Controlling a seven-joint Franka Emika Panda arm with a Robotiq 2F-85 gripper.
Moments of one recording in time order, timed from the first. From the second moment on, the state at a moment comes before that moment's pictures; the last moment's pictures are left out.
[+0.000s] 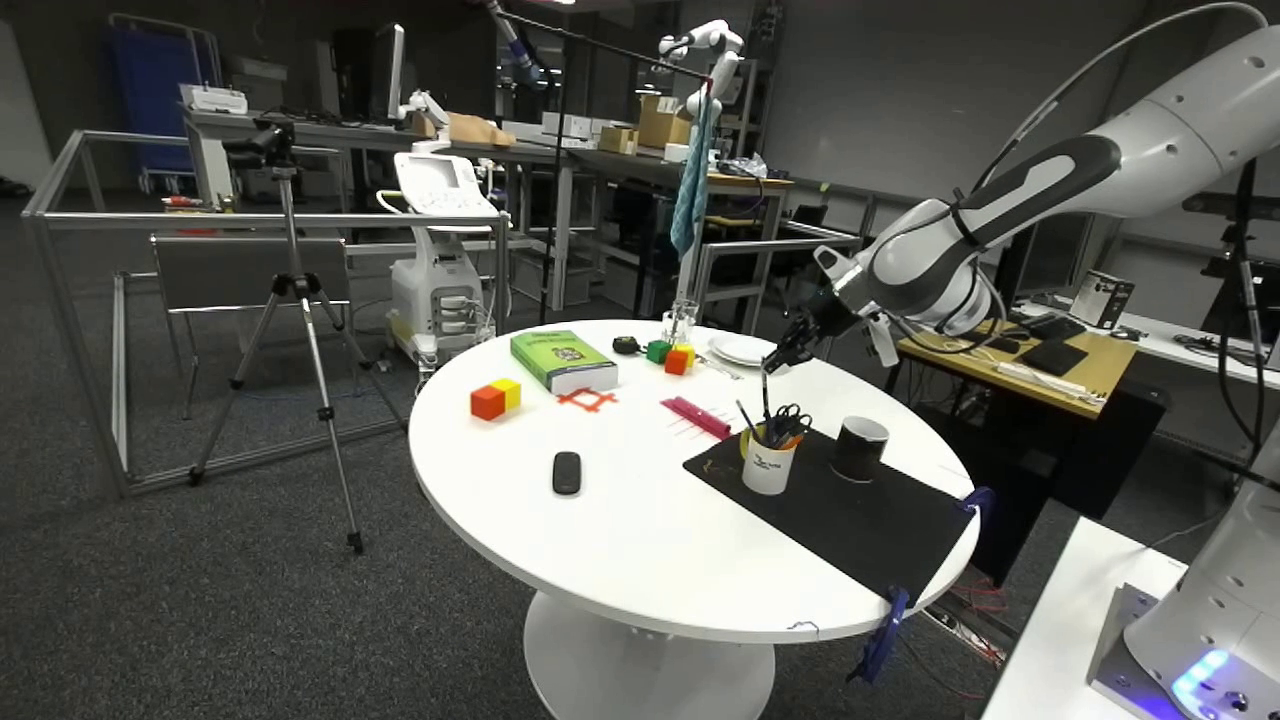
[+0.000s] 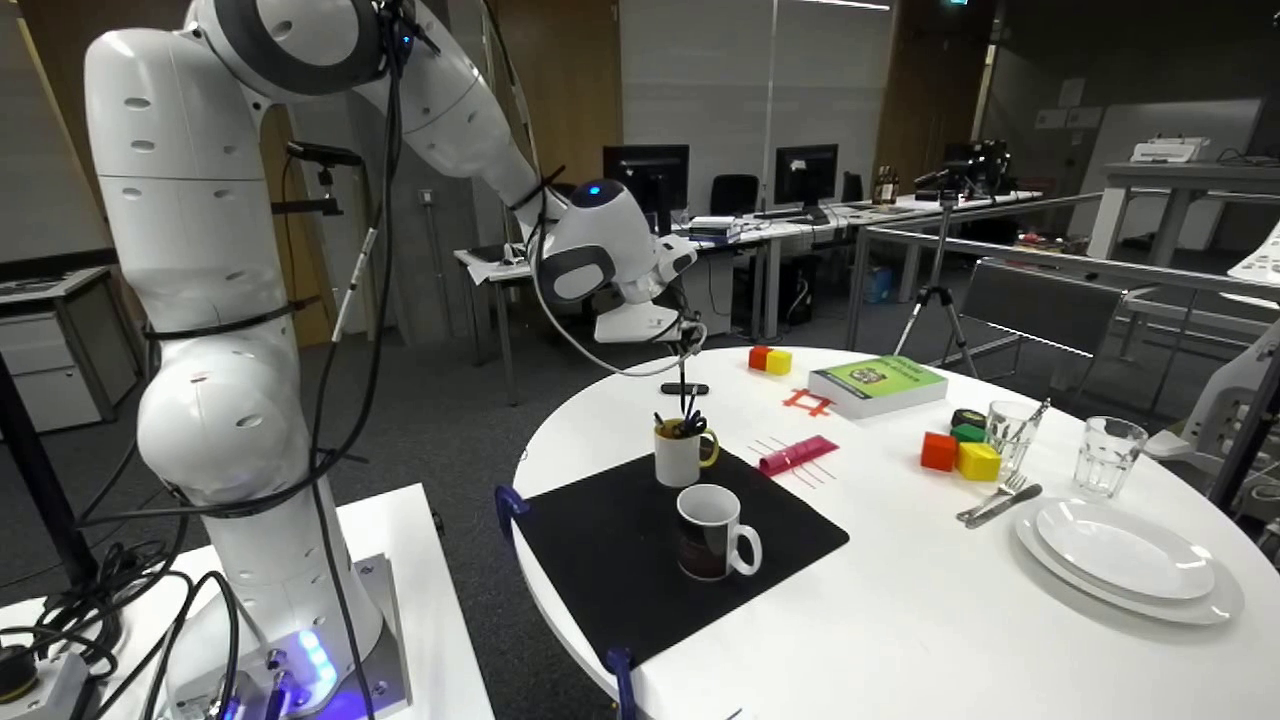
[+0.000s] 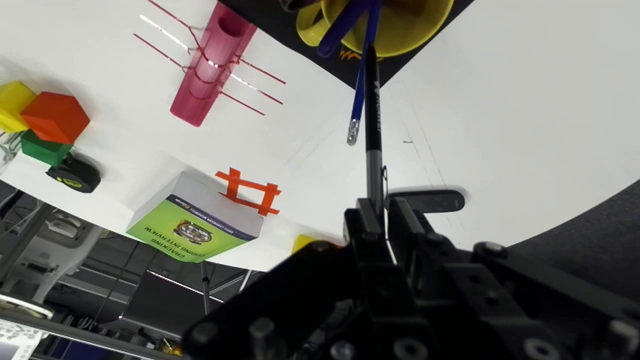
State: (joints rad) arm 0.02 0.09 0.26 -2.40 0.60 3.09 -1.00
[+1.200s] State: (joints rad) arm -0.05 0.20 0.28 -2.40 1.02 2.98 -1.41
